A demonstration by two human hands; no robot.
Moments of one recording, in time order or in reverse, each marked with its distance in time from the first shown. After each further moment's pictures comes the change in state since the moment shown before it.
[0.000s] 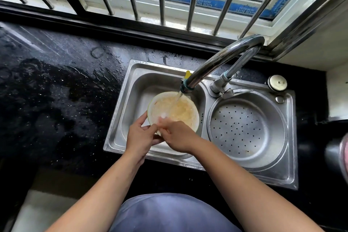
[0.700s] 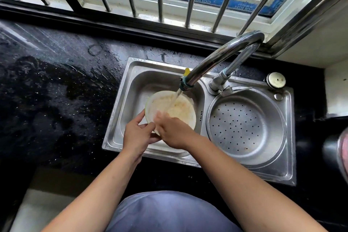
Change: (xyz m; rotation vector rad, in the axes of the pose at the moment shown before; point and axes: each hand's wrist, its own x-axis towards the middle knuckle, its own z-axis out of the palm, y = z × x) left_hand -0.001 0.004 -0.005 0.023 0.011 -0.025; right_hand 0.009 -0.010 0.001 -0.125 0.018 -0.023
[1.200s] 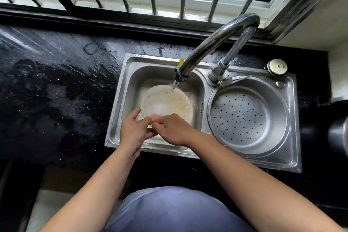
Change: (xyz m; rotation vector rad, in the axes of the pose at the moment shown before) left_hand -0.005 0.009 -0.002 -0.030 0.032 0.000; right_hand -0.011 0.000 0.010 0.204 0.026 -0.043
